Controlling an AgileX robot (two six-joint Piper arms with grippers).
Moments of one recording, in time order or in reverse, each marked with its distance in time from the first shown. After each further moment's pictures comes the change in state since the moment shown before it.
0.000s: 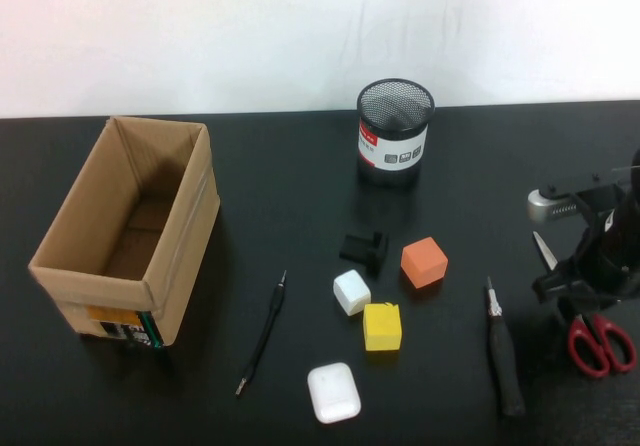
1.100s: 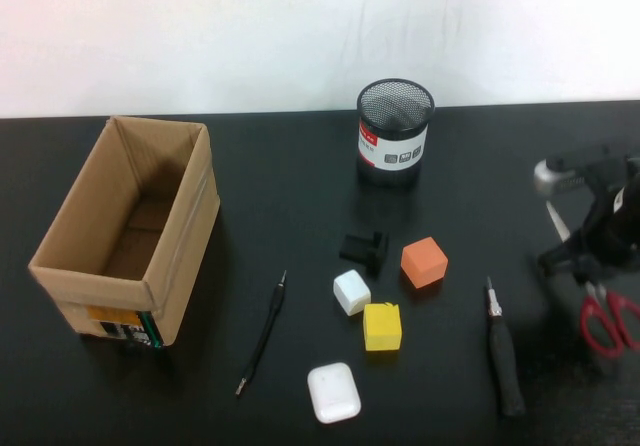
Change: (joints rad) right arm 0.020 -0.137 -0.010 -0.086 -0.058 0.009; left arm 0.000 0.000 0.000 0.000 0.000 0.000
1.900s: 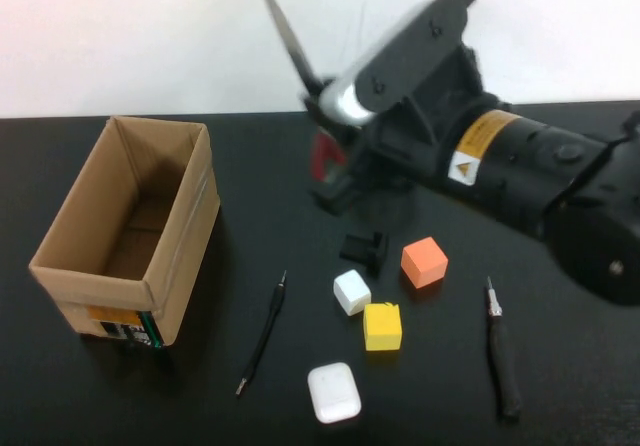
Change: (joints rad) right arm 0.557 -0.202 0.000 -0.002 -0.994 -0.087; left arm 0.000 0.000 0.000 0.000 0.000 0.000
